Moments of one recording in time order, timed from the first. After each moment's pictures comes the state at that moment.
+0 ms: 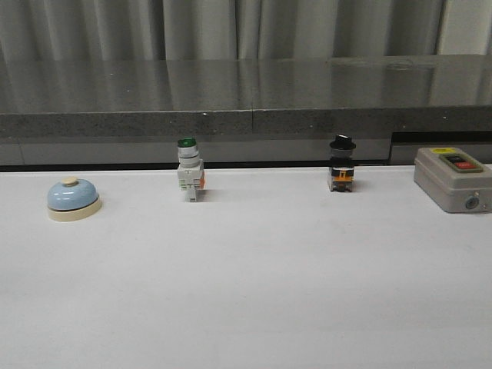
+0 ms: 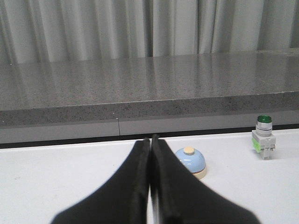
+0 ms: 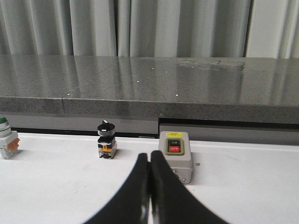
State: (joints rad) left arm -0.06 0.00 0.00 0.00 0.05 0.06; right arm 0.10 -0.01 0.03 -0.04 -0.01 0.04
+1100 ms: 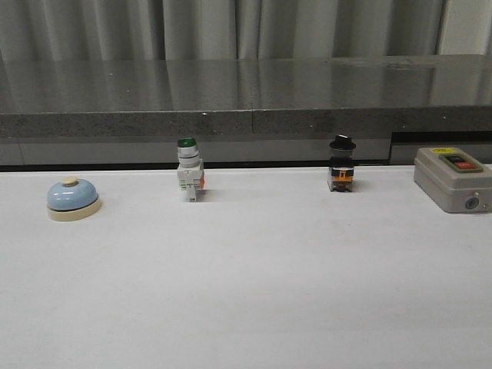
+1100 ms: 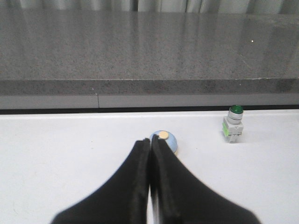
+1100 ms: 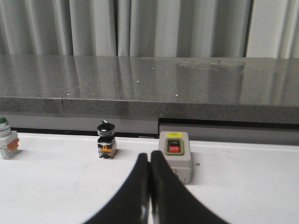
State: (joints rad) left arm -0.06 0.37 -0.46 -0.10 0.44 0.06; right arm 0.10 -0.01 0.03 -0.04 -0.01 0.04
